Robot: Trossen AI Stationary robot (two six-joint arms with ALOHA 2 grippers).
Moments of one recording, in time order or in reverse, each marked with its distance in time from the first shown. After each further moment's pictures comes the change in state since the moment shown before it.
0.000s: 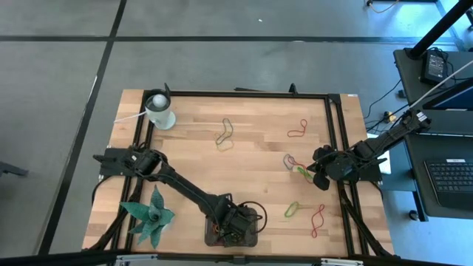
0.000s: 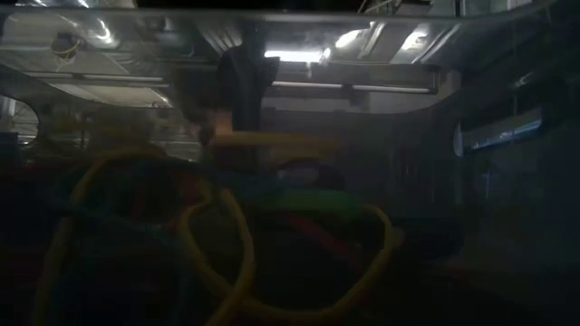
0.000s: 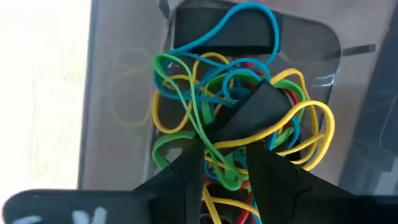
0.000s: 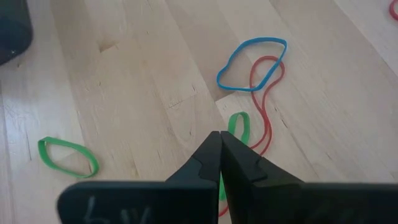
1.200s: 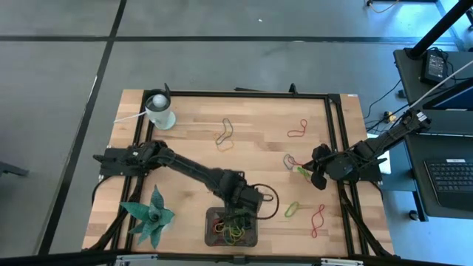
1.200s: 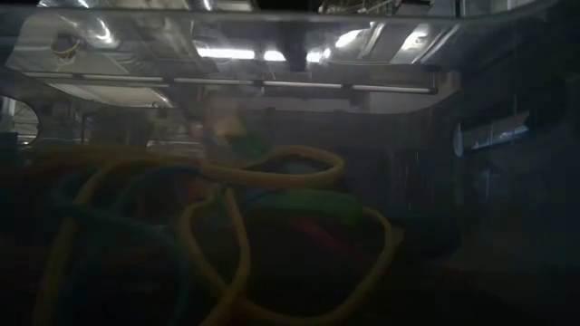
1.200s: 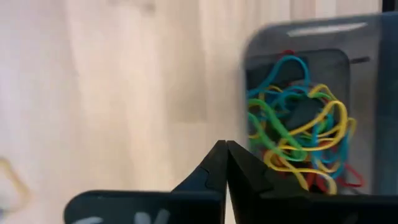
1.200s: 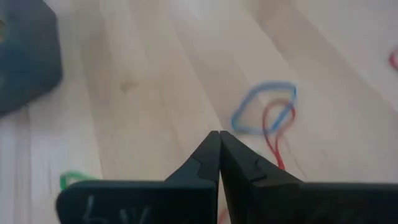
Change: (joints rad) left arm 0.146 -0.035 0.272 -0.321 -0.015 0.413; right arm 0.000 0.000 0.000 0.131 0.086 -0.050
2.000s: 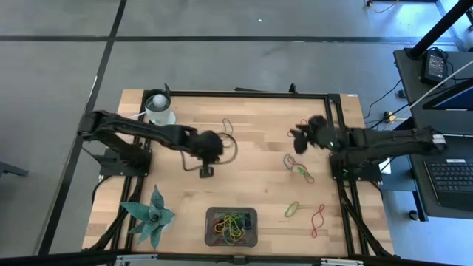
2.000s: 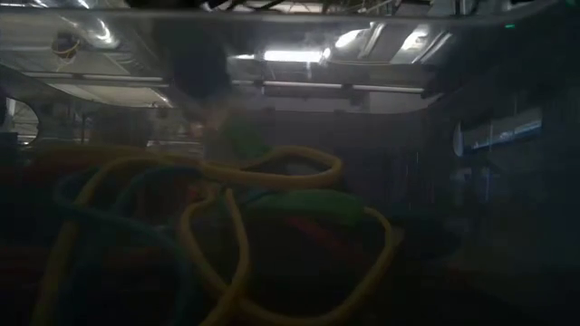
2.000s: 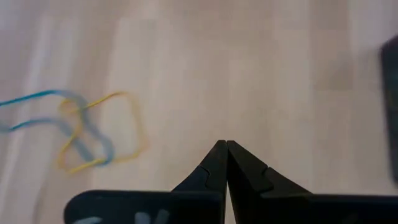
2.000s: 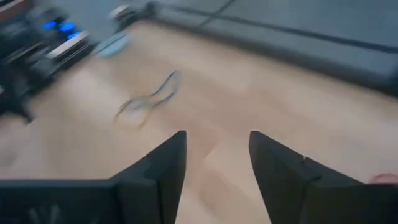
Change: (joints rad) left arm 0.349 -0.747 -1.128 0.713 0.032 0.199; right arm -0.540 0.165 0.181 0.278 0.124 -0.203
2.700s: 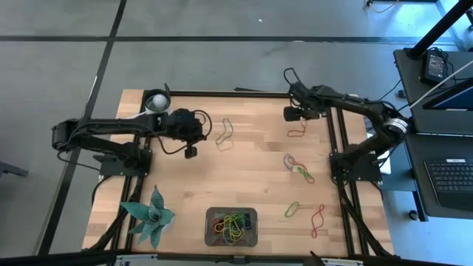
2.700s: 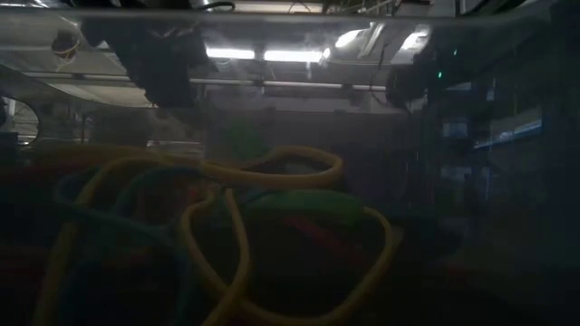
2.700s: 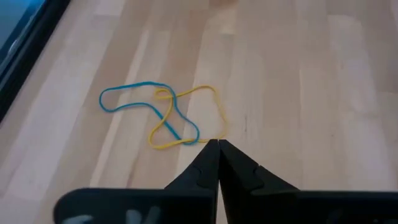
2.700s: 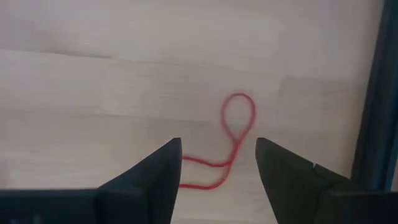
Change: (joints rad) left arm 0.306 -0.366 -0.338 0.194 0.079 0.226; right arm -0.727 0.761 0.433 -0.509 -0.397 0.070
